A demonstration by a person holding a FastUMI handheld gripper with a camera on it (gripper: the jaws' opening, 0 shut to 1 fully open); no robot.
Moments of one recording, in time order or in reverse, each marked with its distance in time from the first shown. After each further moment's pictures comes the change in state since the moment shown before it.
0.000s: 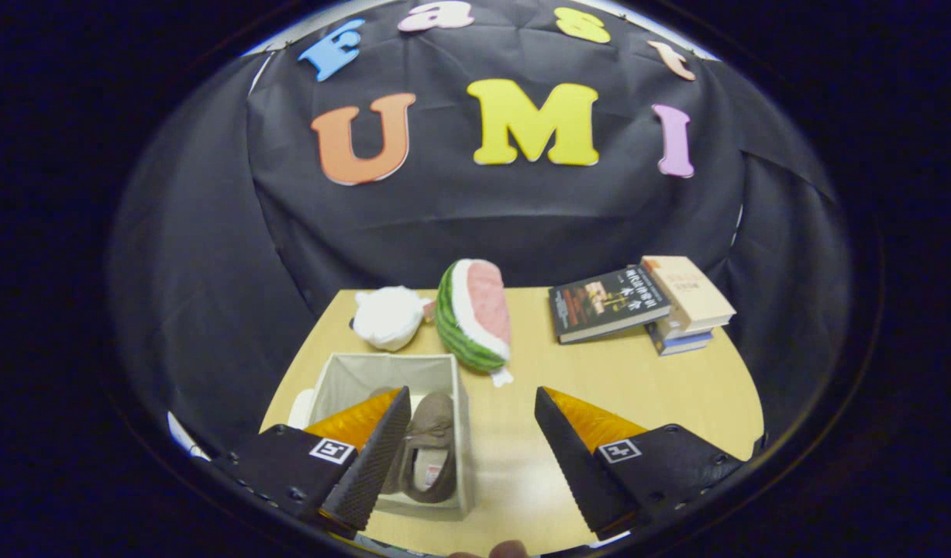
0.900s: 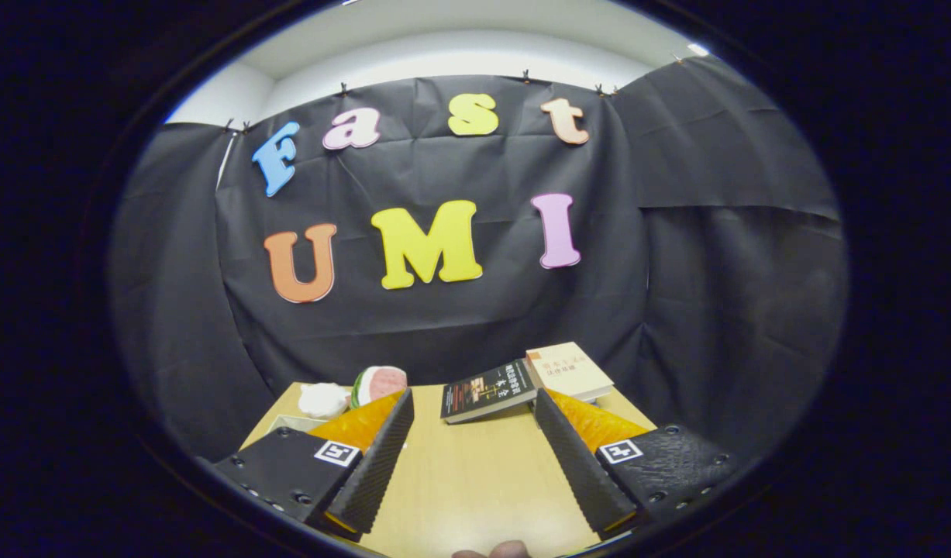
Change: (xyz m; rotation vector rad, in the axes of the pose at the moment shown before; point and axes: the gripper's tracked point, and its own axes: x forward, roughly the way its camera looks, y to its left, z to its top) arm -0.148 -0.209 0.065 0.098 -0.383 -0.088
